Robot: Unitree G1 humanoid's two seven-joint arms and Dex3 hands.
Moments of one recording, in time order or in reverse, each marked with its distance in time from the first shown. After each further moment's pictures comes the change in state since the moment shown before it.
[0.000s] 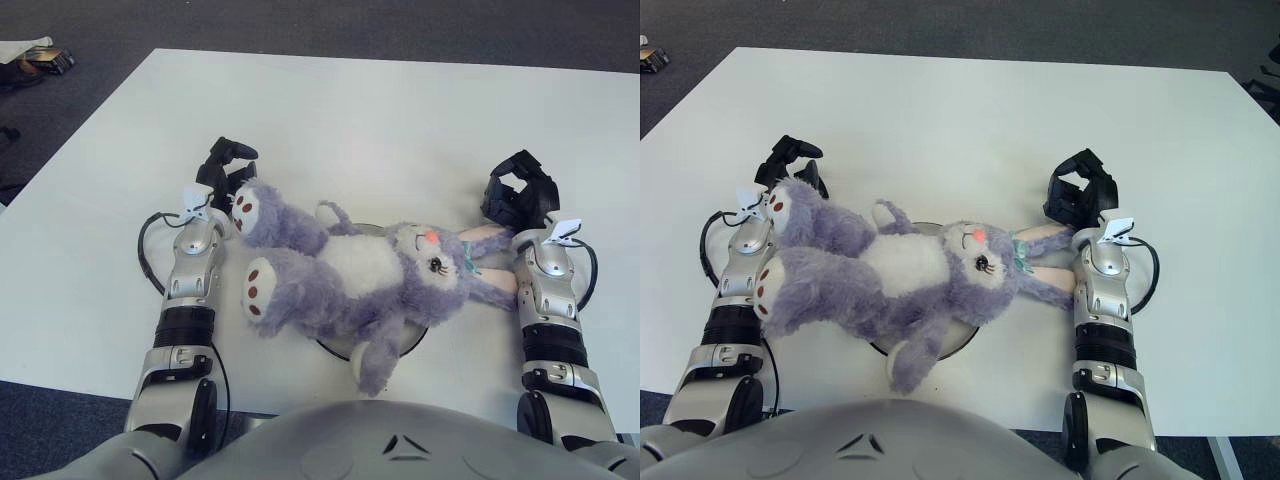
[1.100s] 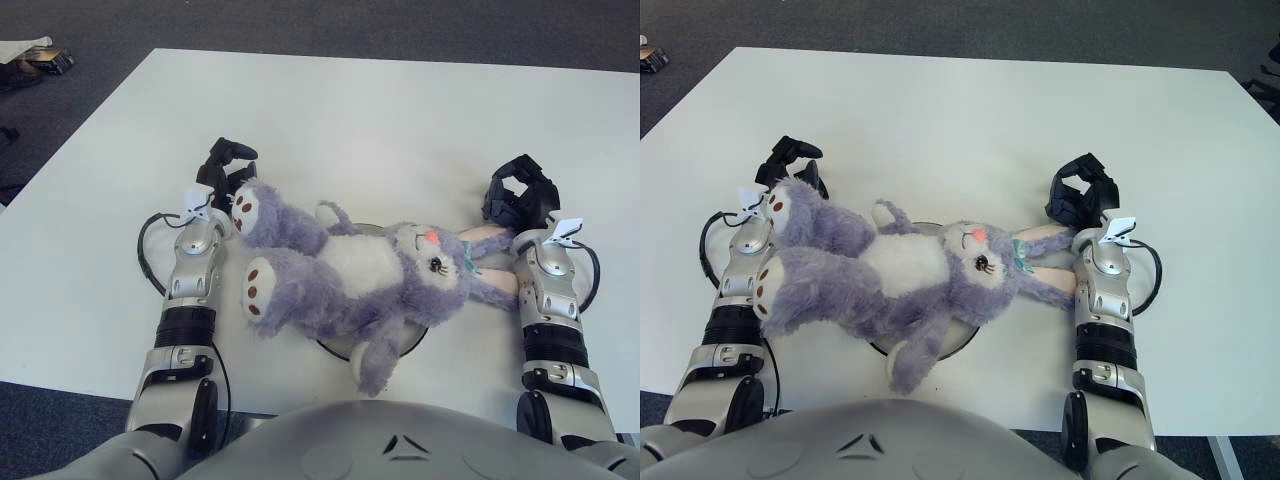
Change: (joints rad) left arm 0.000 -0.004 -0.001 0.000 0.005 0.006 0.018; right arm 0.000 0.005 -0.012 -0.011 0.024 0.076 -0.011
